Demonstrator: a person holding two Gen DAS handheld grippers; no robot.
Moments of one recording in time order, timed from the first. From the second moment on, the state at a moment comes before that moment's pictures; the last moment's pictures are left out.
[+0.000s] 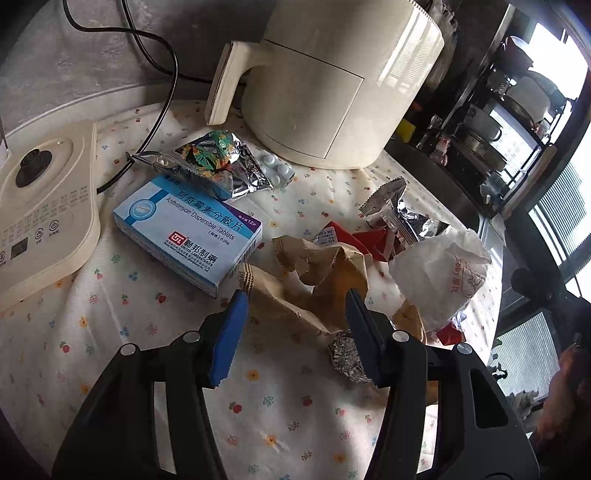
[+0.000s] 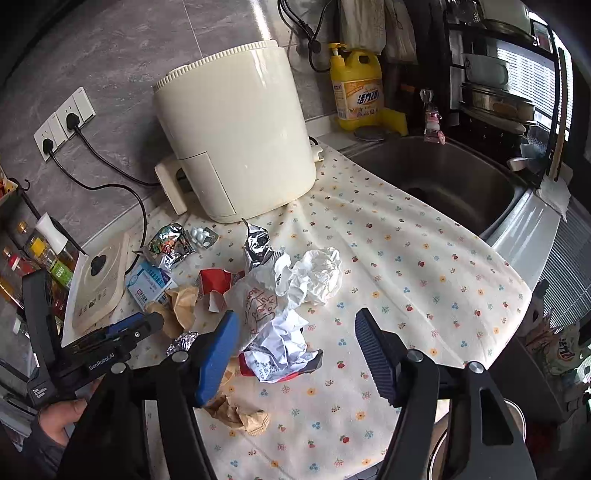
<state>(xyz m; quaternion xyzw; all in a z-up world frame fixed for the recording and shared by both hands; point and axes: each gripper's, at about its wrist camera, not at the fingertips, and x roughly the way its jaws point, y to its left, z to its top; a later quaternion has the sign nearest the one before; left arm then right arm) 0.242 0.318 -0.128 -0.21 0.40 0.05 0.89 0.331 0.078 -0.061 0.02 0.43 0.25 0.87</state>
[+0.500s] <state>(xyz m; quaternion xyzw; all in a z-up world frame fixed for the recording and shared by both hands) 0.240 0.323 -0.127 -0.22 0.39 0.07 0.89 0.359 0.108 -0.068 -0.02 0.43 0.27 0.86</state>
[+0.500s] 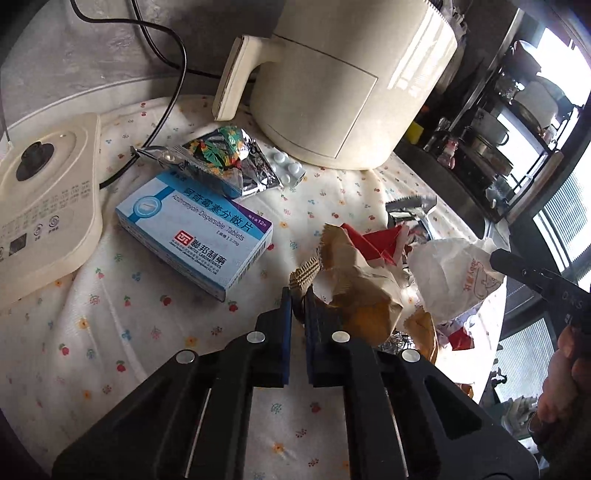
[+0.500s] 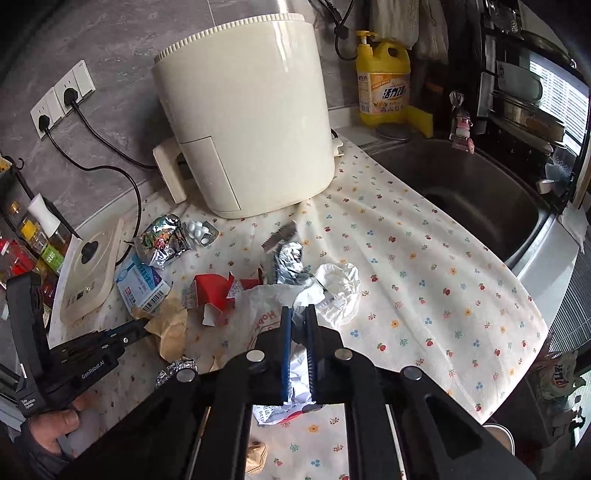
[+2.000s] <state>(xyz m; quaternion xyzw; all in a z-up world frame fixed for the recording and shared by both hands) 0.266 0.033 -0.036 -0.12 0.34 -0.11 0.93 0.290 -0.213 -0.043 0.08 0.41 0.15 0.89</state>
